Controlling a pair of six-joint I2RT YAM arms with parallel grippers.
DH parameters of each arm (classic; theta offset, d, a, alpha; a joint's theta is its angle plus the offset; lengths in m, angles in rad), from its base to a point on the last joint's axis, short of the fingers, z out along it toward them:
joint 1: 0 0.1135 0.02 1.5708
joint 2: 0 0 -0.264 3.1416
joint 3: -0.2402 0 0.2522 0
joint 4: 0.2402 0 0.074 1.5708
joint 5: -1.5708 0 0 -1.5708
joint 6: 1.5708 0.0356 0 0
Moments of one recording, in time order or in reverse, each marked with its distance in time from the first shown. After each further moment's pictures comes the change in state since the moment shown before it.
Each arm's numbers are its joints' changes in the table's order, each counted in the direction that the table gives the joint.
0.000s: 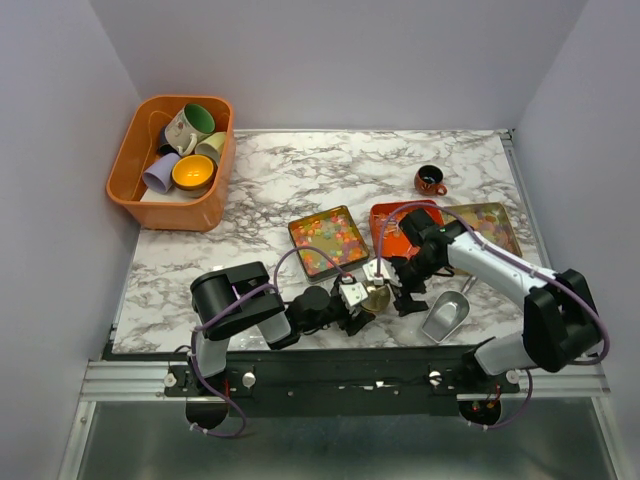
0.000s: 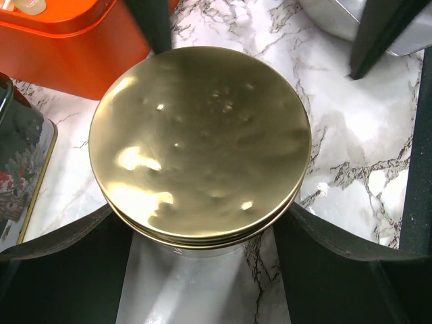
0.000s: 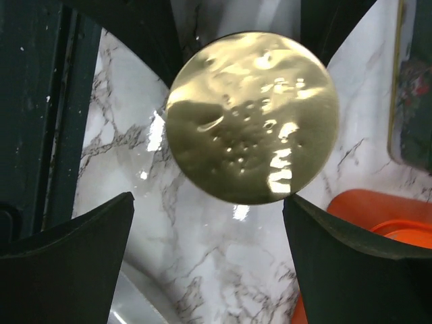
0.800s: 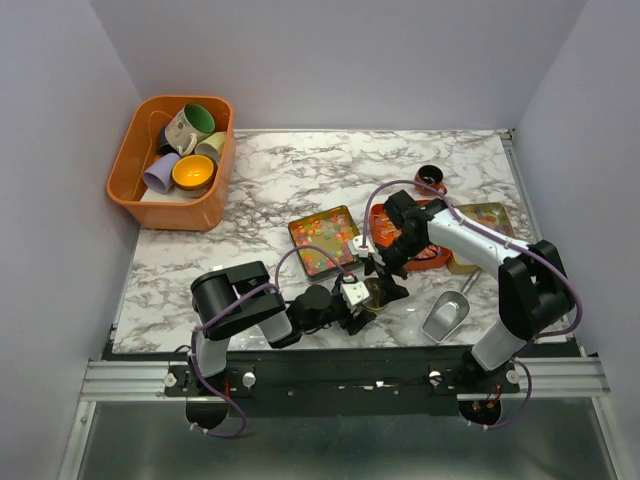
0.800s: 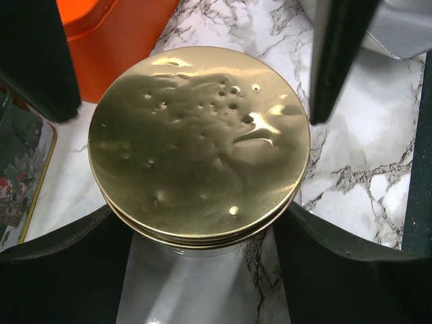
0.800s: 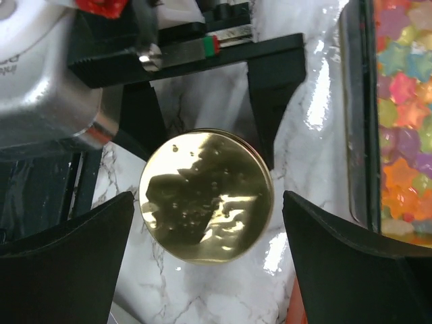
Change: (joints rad) left arm 0.000 -0.001 -0.013 0.015 0.000 0.002; right arm -0.001 -0.151 -0.195 0.045 0.172 0.104
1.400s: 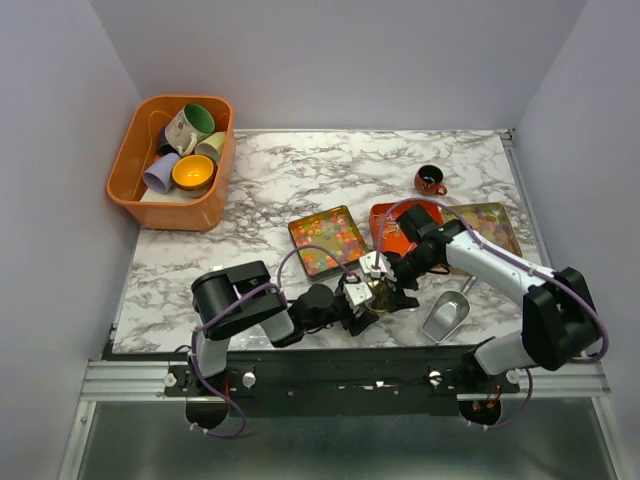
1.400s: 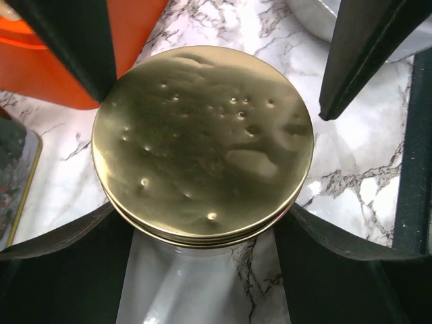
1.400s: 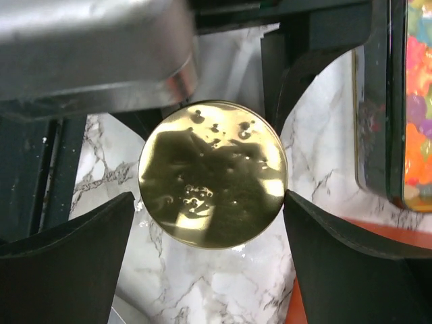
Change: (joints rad) left arm 0.005 -0.001 -0.017 0.023 -0.016 -0.014; right arm 0.011 0.129 0.166 -0.089 -0.080 -0.046
